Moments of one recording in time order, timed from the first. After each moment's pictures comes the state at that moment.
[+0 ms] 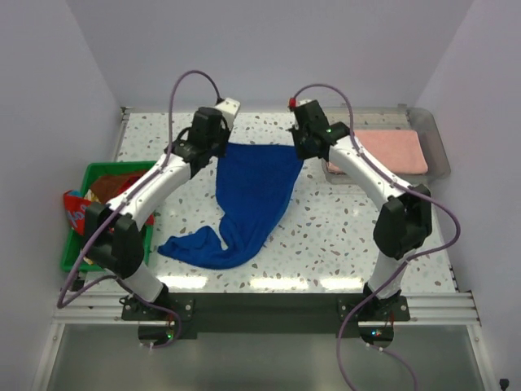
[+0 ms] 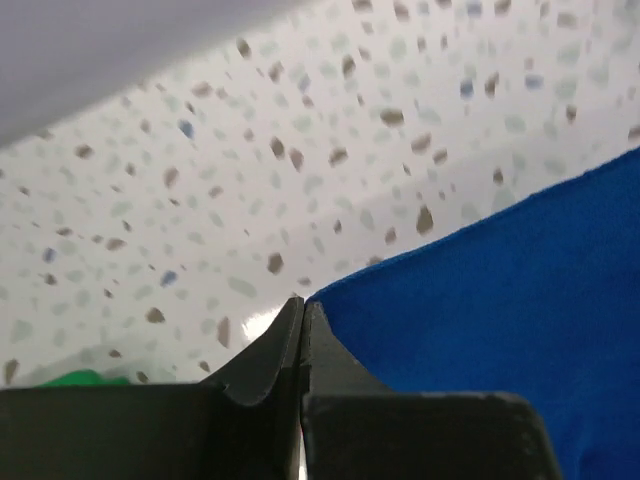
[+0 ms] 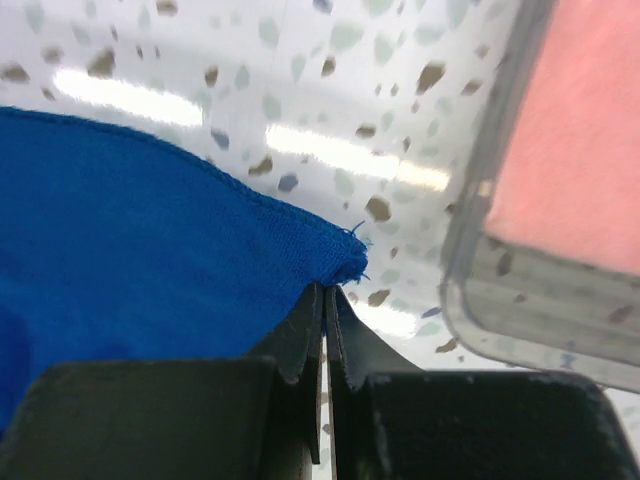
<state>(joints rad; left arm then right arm) -0.45 1.65 1.34 -0.34 -0.18 0.09 0.49 1.81 1.60 -0.70 0.22 0.14</state>
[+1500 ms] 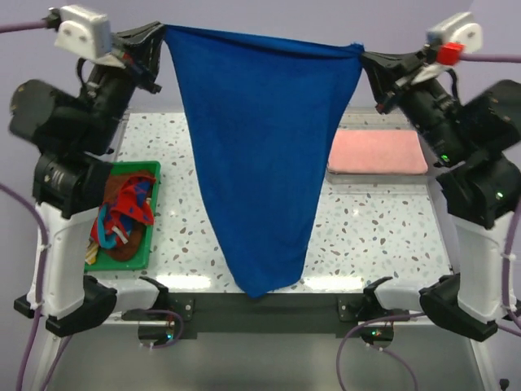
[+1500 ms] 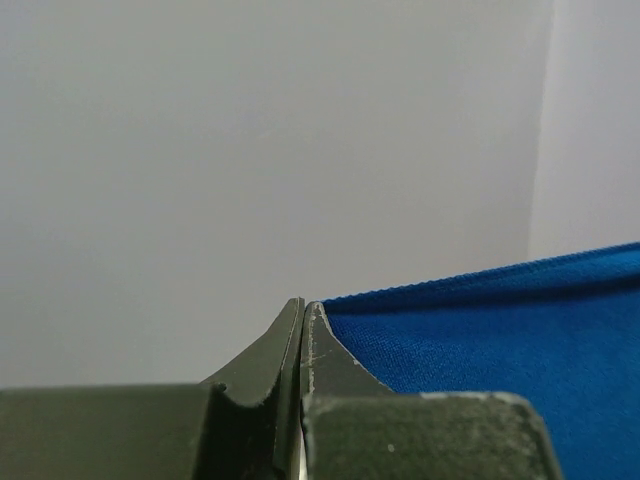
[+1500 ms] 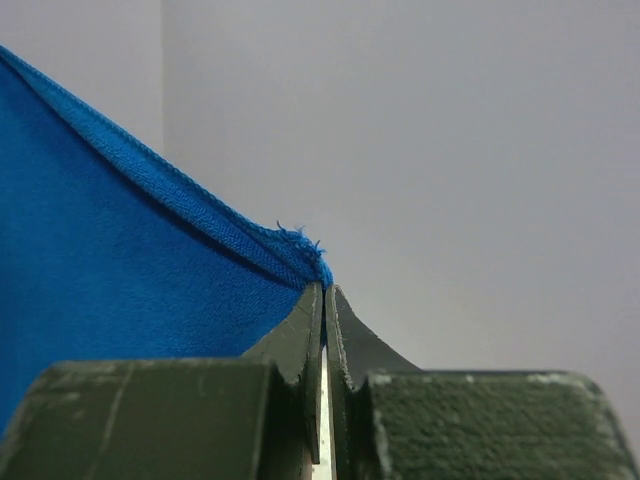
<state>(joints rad) -0.44 1.27 2.10 -0.33 0.04 0.07 0.47 1.29 2.22 -0.62 -0.11 -0.16</state>
